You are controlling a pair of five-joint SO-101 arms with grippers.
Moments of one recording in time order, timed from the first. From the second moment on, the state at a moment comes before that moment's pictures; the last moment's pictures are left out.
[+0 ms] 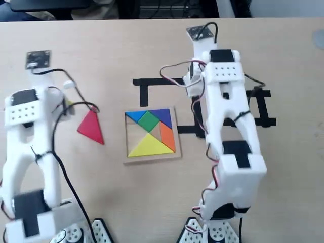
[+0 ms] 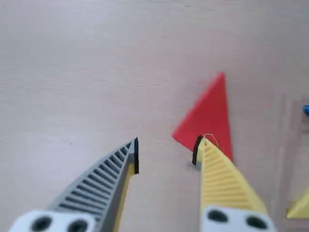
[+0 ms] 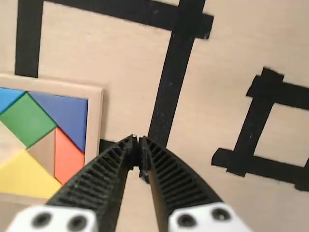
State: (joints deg) left arm -17.4 -14.2 25.5 65.5 -8.7; right arm -3.7 16.7 -9.2 79.4 10.2
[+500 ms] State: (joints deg) left arm -9.8 -18.4 46.6 48.9 -1.7; right arm -9.2 -8.1 35.6 50.7 10.2
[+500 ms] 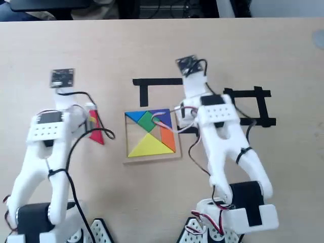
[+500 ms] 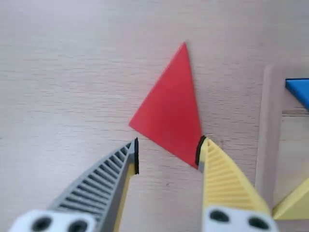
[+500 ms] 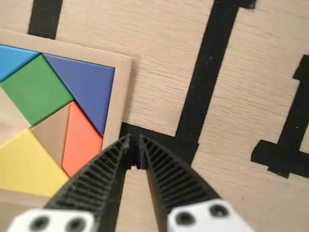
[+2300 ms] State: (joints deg) left arm -6.4 -3.1 19.1 73.9 -40.4; right arm -6.2 -1.5 36.0 43.7 12.1
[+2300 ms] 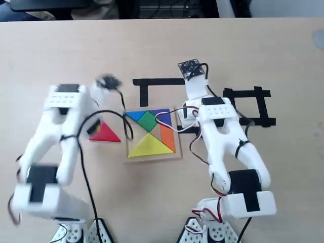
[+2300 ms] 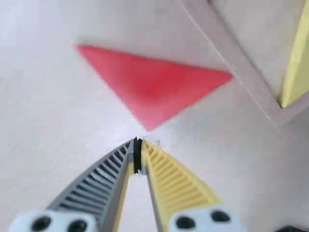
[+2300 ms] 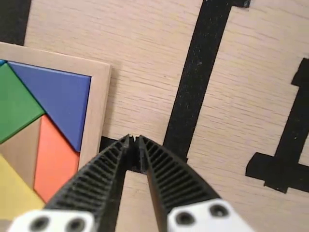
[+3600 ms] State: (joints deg) left arm -3.0 22.2 10.9 59.7 -43.3; right arm -6.2 1.5 36.0 41.5 12.1
